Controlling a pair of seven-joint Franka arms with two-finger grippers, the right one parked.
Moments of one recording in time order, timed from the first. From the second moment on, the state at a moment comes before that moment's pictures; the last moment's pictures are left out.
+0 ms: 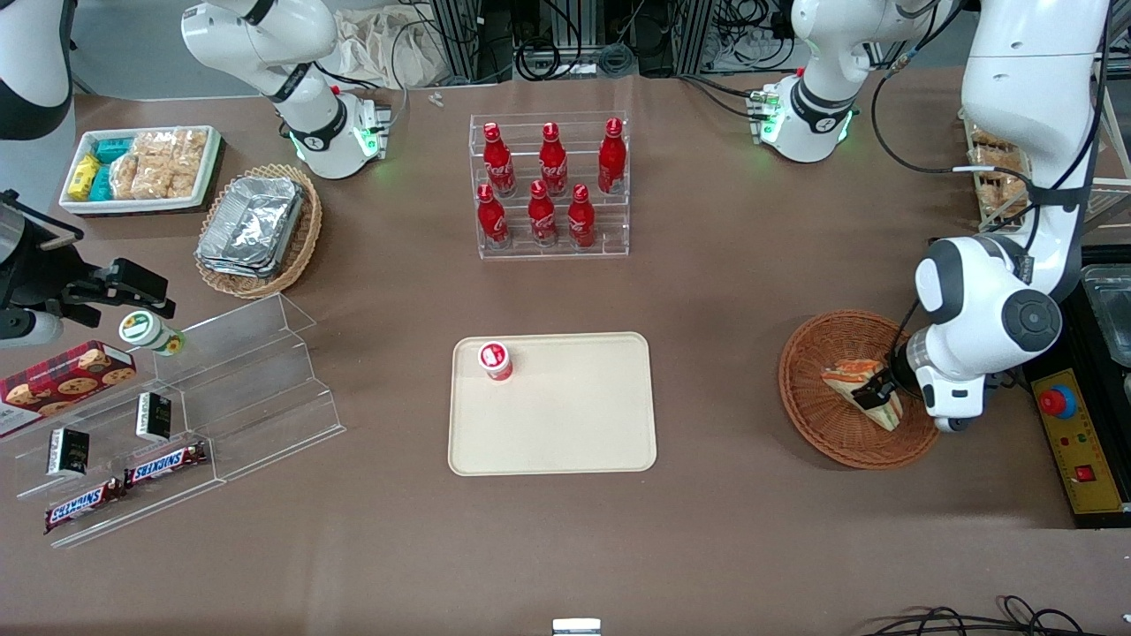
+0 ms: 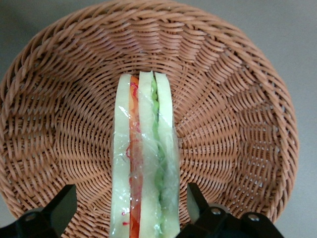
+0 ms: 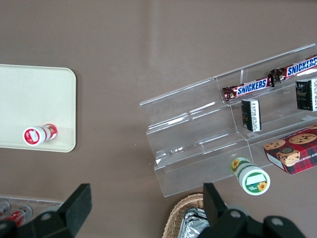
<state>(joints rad) 0.02 0.41 -0.01 -1.99 -0.06 2.34 -0.72</state>
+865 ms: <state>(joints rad) 0.02 0.43 0.01 -1.97 -0.06 2.35 -0.75</state>
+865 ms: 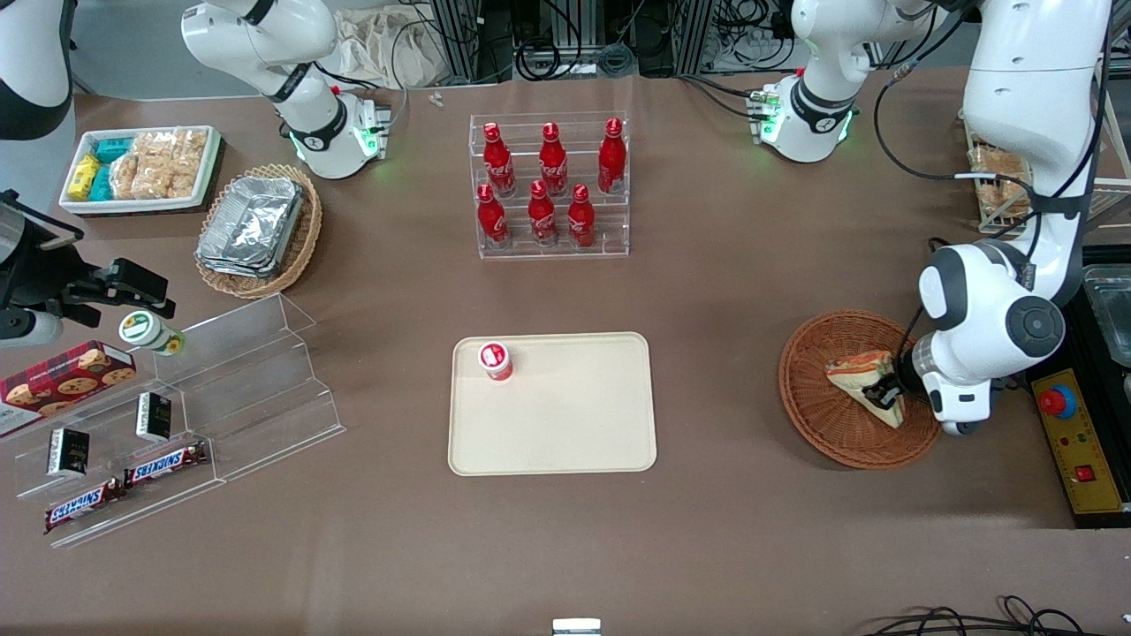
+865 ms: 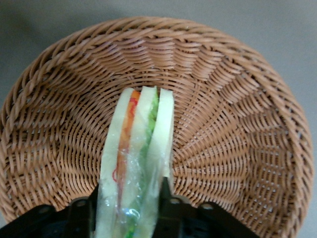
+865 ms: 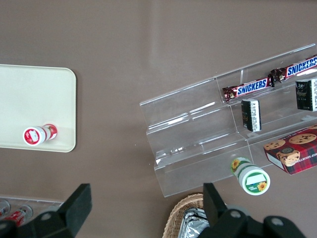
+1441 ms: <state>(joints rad) -0.06 0.32 -0.01 -1.68 -0.06 1.82 -0.83</state>
